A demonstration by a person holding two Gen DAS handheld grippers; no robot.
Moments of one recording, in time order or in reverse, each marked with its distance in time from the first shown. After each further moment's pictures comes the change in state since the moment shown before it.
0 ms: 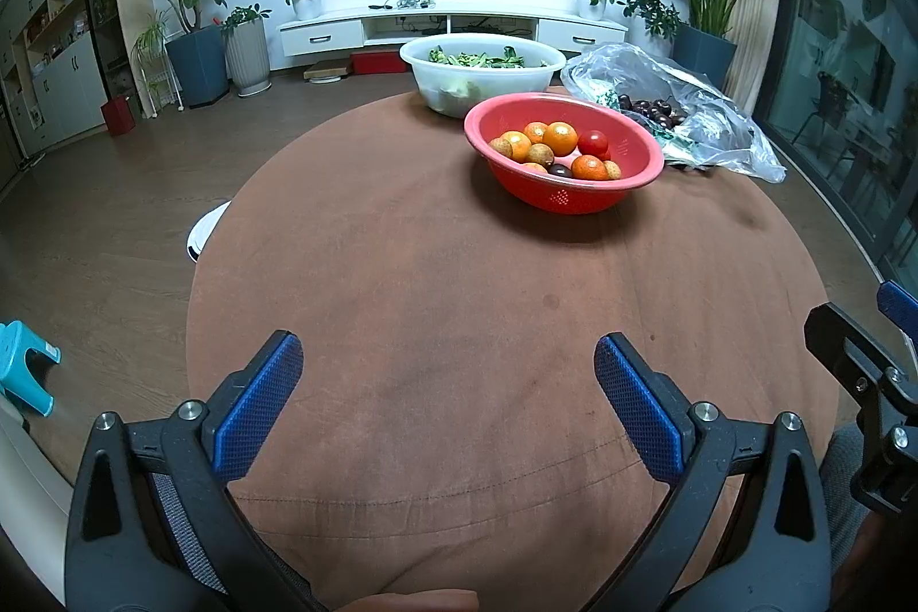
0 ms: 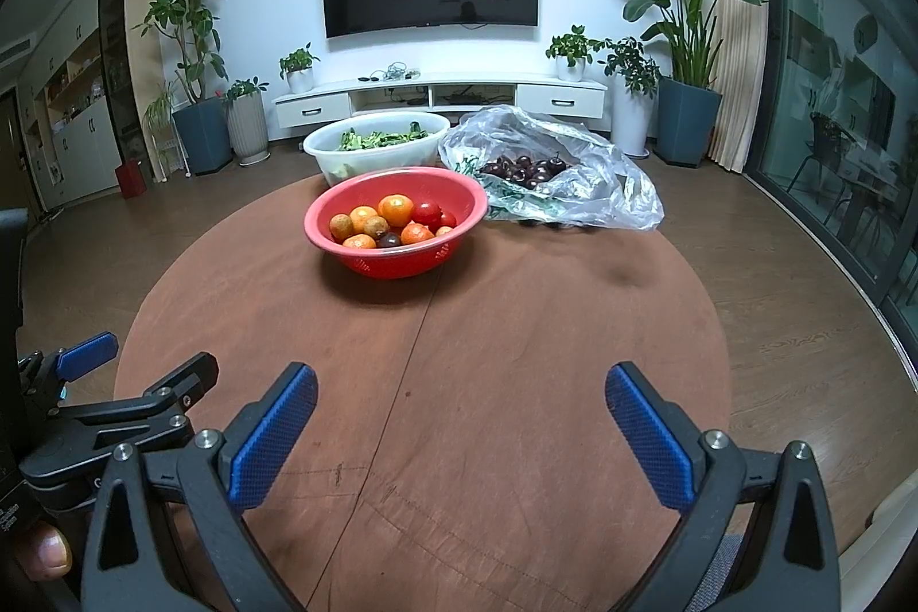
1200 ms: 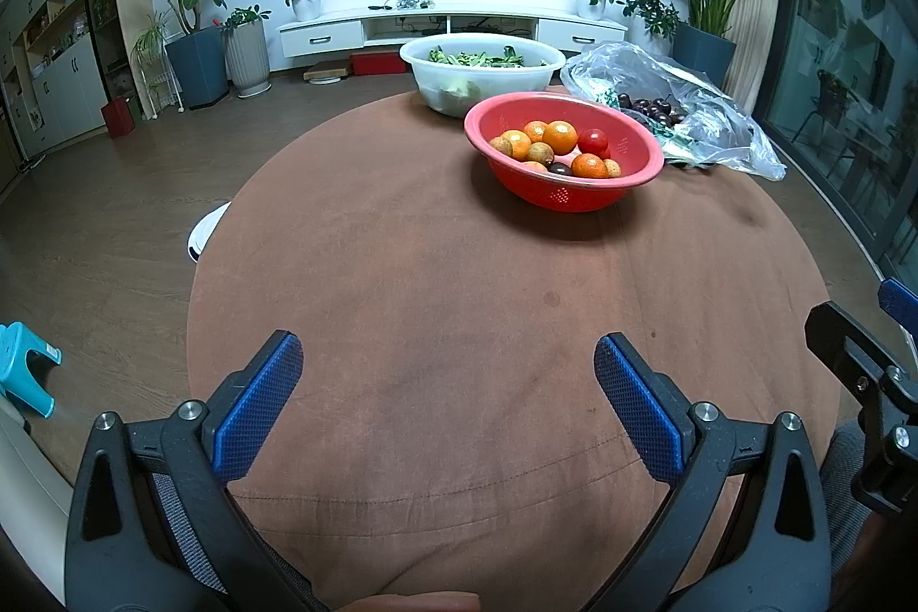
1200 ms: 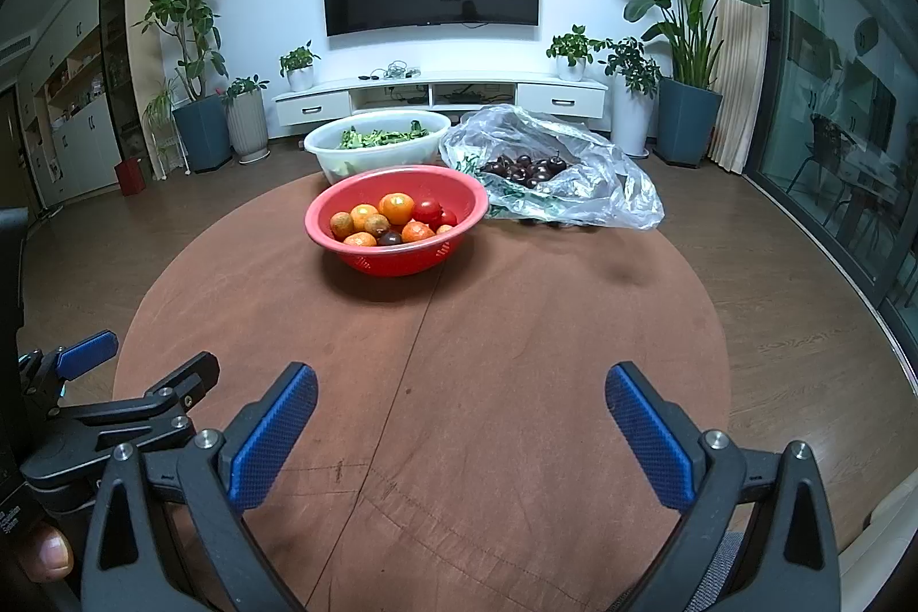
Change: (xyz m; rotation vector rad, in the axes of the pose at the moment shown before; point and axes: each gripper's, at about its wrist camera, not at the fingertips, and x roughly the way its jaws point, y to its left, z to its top) left arm 0.001 -0.001 -0.001 -0.001 -0.001 0.001; right arm -0.002 0.001 0.002 -0.001 0.002 -0.001
